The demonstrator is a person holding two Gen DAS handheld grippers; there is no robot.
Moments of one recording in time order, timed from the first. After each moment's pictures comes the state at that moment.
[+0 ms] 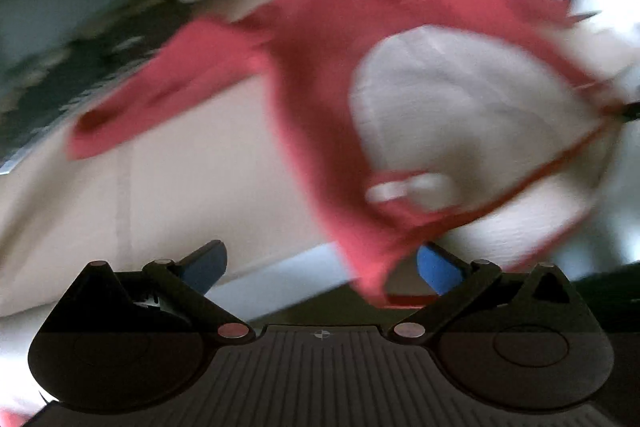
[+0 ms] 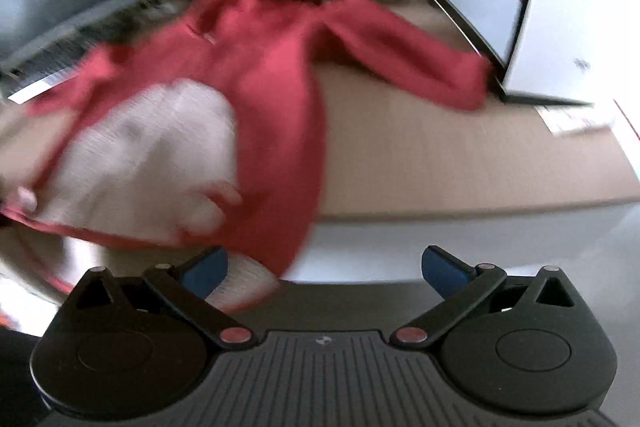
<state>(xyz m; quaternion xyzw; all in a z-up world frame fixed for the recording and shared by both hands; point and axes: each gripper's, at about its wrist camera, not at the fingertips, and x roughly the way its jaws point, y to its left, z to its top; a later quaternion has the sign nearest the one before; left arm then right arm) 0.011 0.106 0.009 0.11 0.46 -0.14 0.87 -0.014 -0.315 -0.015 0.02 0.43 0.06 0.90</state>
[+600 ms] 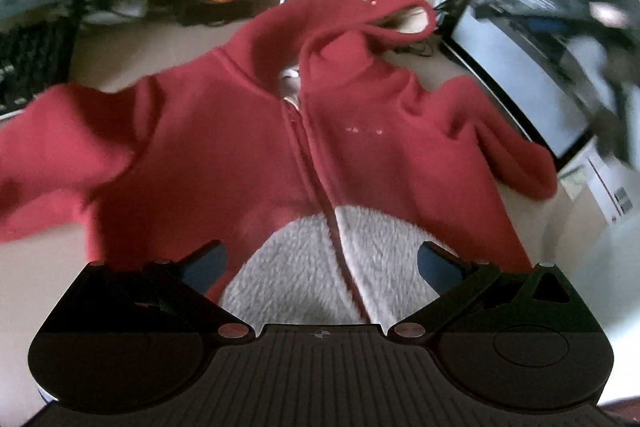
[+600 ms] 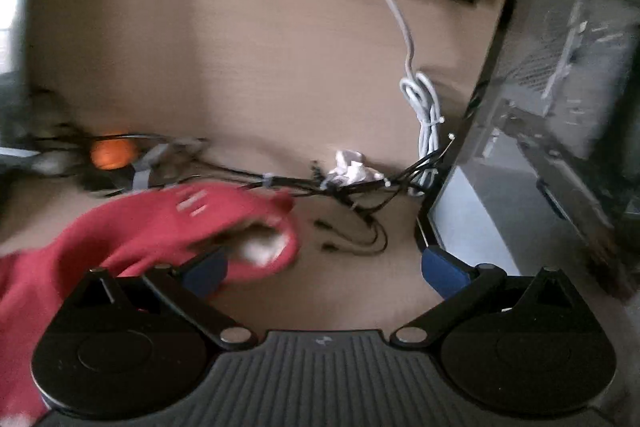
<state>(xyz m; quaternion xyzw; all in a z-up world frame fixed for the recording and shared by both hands) 0.168 0.018 0.003 -0.06 0.46 -0.17 0.87 0.361 -0.302 0.033 -0.08 0.35 -0.04 0.93</state>
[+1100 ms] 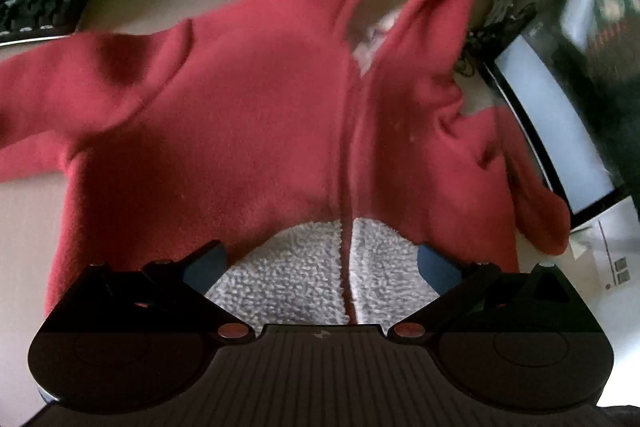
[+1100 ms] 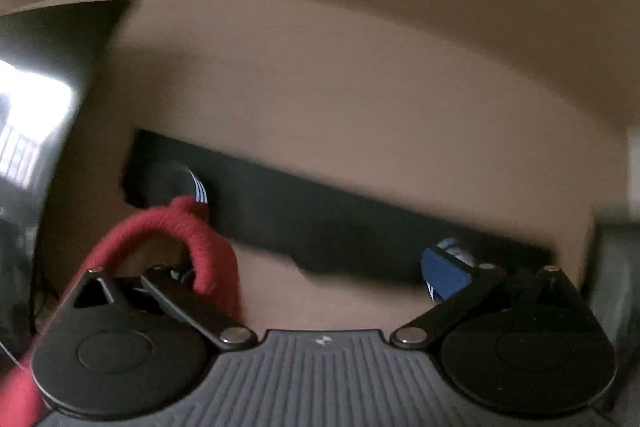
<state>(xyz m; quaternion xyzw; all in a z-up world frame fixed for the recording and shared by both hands) 0.195 0.018 -0.017 -0.15 0.48 -0.13 0.85 0.383 -0.210 0.114 -0.16 -0.05 0.04 0.98</state>
